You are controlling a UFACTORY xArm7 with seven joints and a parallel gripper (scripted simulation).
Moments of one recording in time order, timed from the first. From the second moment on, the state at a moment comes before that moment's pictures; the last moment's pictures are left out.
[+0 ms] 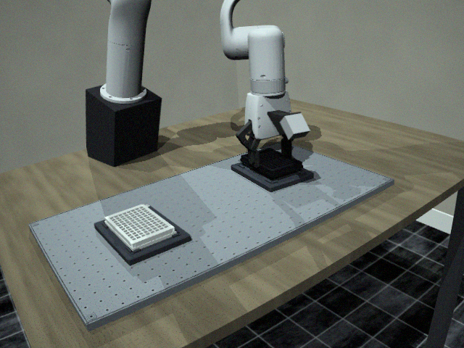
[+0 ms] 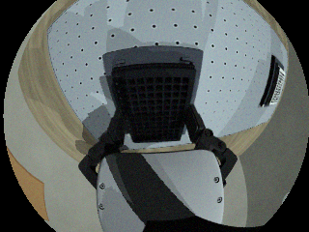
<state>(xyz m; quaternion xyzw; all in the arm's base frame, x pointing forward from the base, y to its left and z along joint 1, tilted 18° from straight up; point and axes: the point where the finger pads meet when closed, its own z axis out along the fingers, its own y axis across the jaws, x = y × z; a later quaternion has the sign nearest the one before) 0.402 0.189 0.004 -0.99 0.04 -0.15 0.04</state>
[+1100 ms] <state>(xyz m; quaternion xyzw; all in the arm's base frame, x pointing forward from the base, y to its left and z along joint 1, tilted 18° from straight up) 0.396 0.188 0.024 -0.99 0.04 -0.15 0.04</state>
